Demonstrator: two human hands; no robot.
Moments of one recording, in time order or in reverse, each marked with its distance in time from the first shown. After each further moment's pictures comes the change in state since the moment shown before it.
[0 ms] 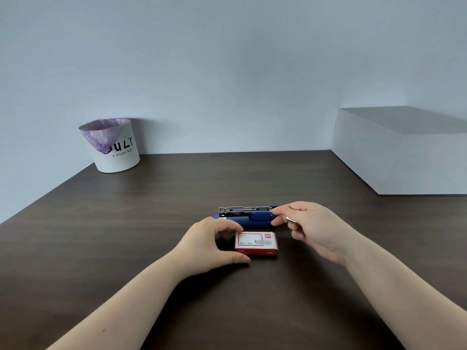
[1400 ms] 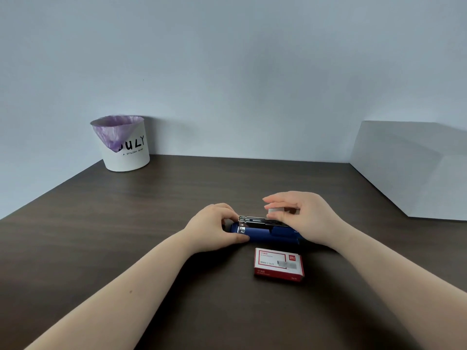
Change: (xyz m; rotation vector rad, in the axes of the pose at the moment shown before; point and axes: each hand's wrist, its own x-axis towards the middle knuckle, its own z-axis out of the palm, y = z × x) left_hand 0.067 -0.057 -0.013 0.087 0.017 0.023; right_hand 0.053 -0.023 0.019 -0.680 -0.065 -0.557
